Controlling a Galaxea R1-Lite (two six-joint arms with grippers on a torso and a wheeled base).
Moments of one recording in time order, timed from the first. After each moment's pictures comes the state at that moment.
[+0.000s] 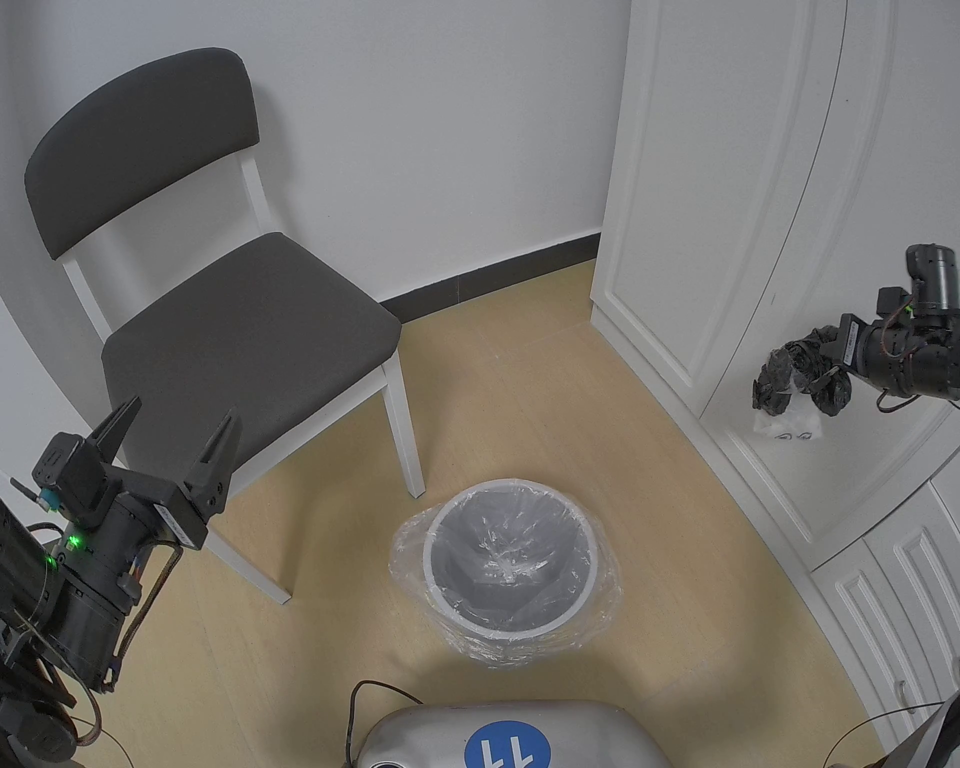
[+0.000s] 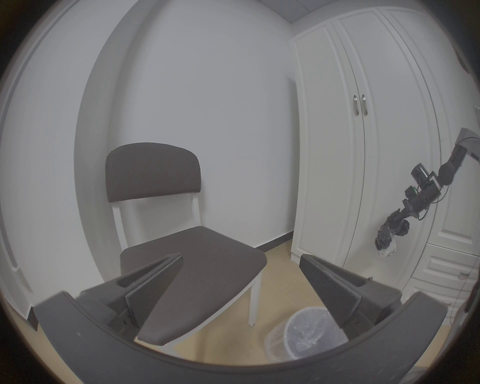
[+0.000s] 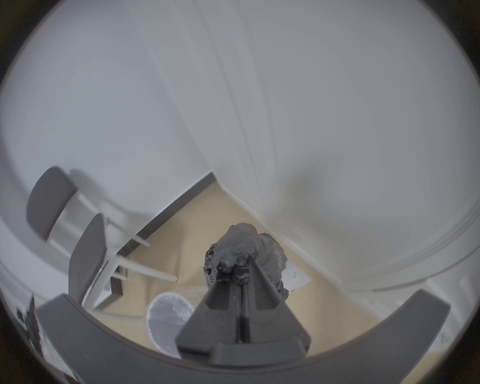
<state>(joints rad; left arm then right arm) -0.53 1.40 -0.12 -1.50 0.38 0.12 -0.04 1.64 -1.15 -0.09 0.09 0.27</state>
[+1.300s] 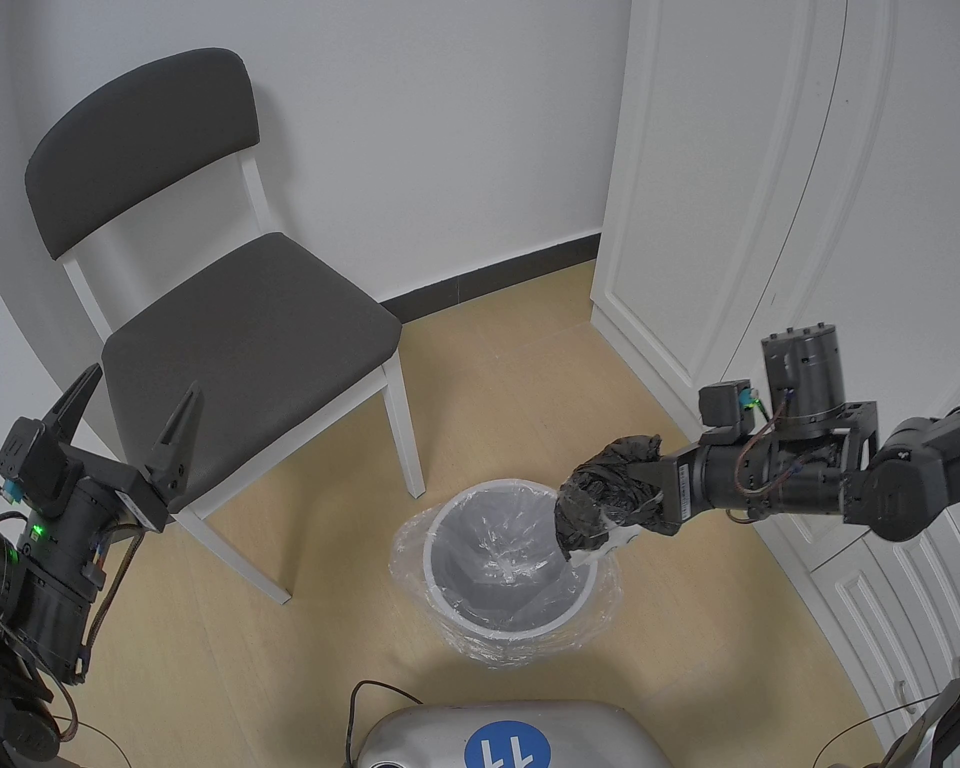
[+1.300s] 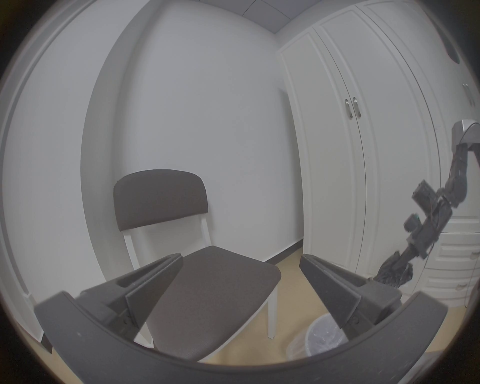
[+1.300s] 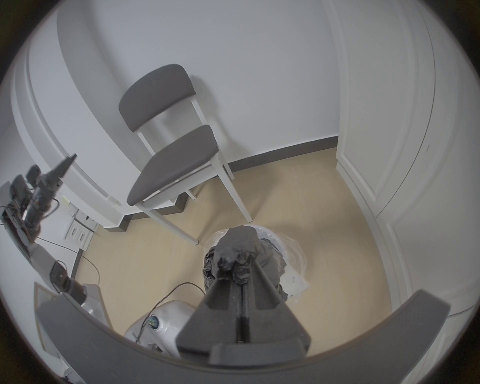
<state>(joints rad) -0.48 1.31 -0.13 -1.50 0.35 0.25 0.50 1.73 -0.90 -0.34 0.12 0.08</state>
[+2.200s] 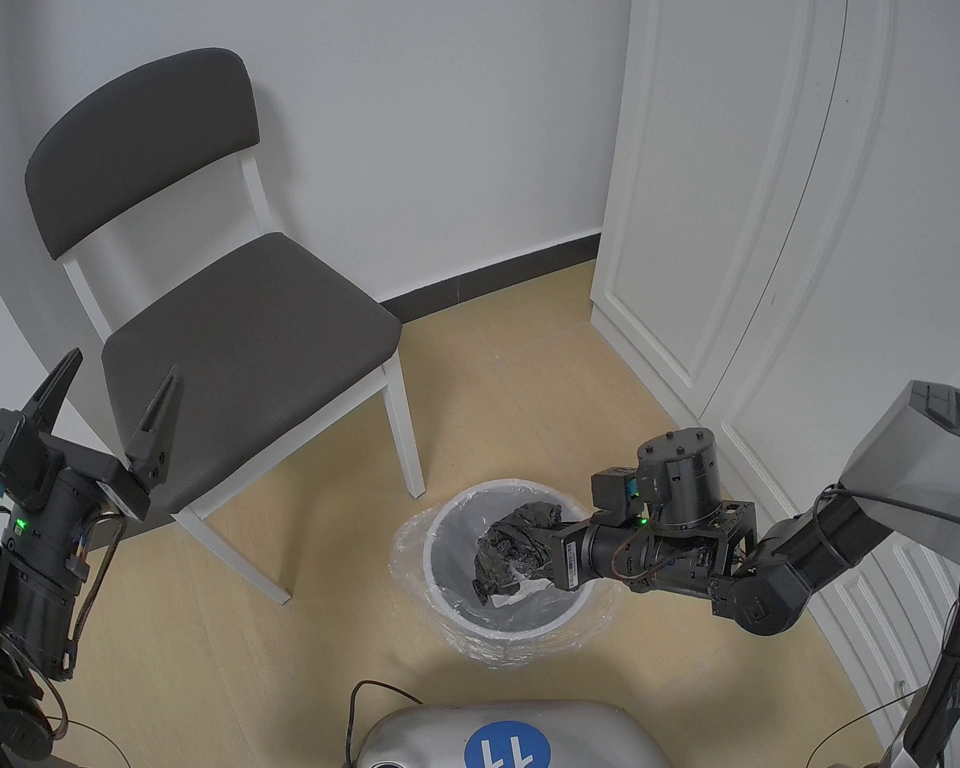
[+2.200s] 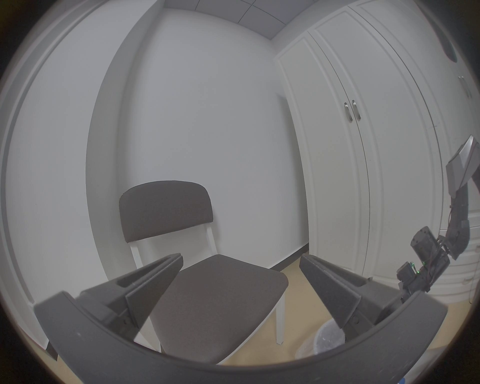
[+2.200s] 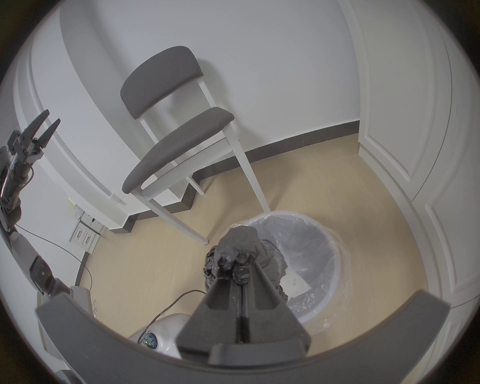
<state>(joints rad) -0.47 1.27 -0.14 -1.50 0.35 0.30 0.65 2.06 -0.82 -0.79 0.06 0.18</state>
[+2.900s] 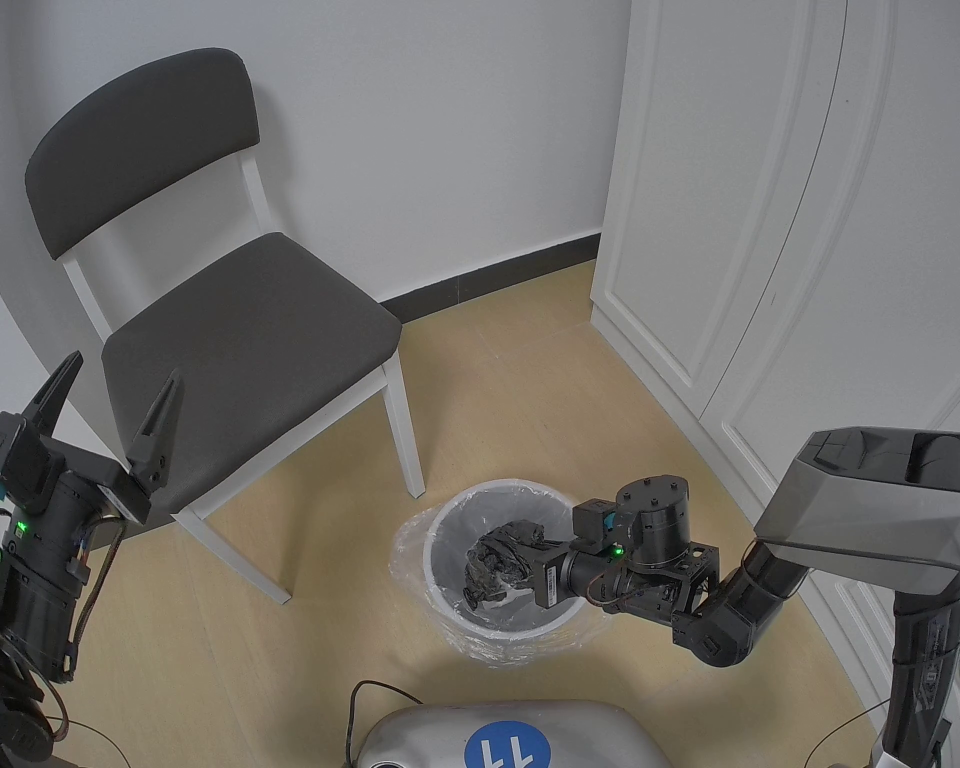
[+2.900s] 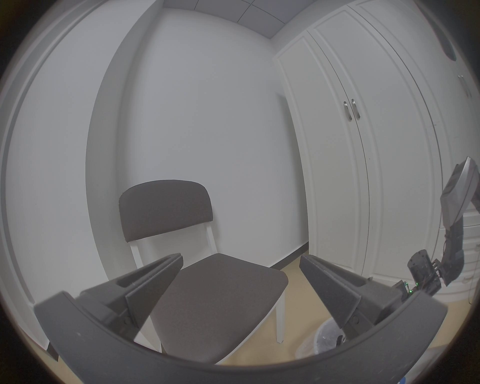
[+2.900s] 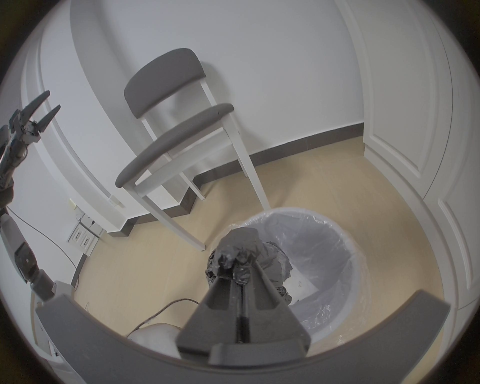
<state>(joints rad) -0.47 1.27 -0.13 -1.50 0.35 0.30 0.65 2.27 -0.80 -1.11 0.06 0.18</state>
